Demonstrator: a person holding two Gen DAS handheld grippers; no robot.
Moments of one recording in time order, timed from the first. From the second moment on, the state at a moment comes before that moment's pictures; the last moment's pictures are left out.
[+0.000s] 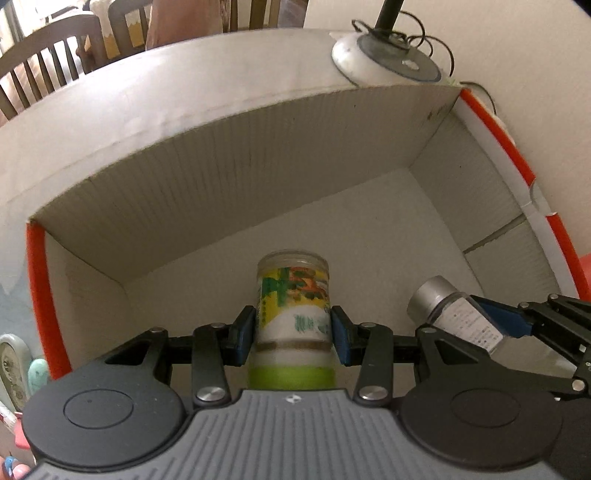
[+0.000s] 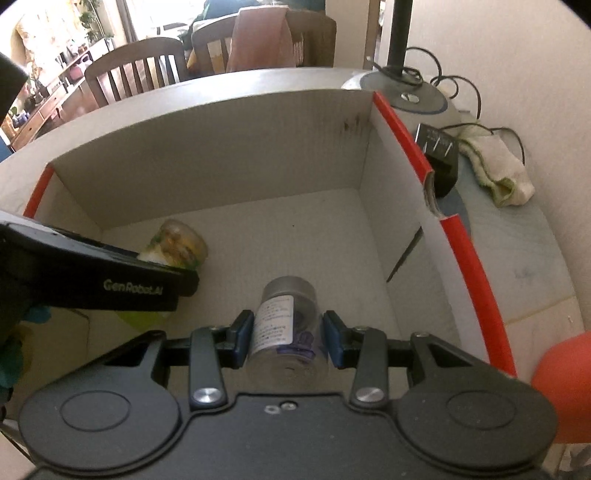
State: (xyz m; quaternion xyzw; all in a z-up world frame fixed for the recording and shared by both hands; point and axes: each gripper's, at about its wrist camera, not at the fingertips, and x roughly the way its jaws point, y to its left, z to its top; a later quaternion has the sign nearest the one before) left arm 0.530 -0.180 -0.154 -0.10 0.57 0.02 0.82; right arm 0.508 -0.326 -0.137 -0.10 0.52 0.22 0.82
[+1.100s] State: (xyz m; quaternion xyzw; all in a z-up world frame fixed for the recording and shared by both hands) left arm 0.477 -0.172 -0.086 -0.10 0.50 0.02 0.86; right arm 0.481 -0.346 -0.083 -0.04 0.46 0.26 0.85
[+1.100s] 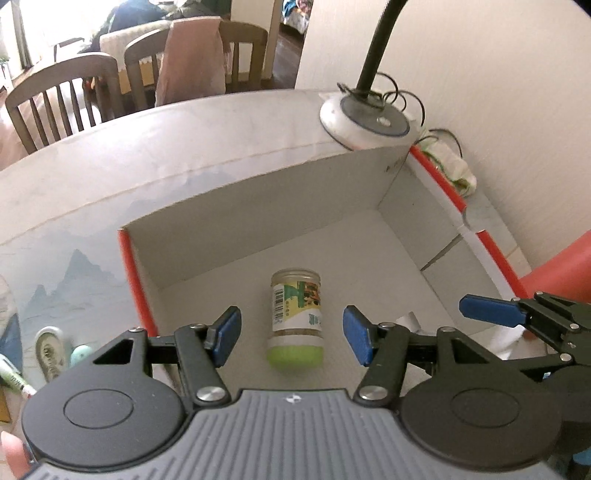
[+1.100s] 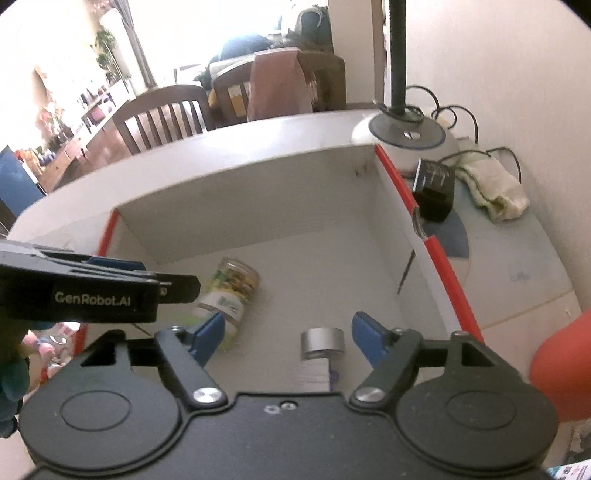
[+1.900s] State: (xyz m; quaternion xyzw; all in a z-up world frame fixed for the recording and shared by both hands) left arm 0.357 -0.129 -0.034 -0.12 0.40 0.04 0.91; right arm 0.407 -0.326 -0.035 -0.04 0.39 0.33 0.86
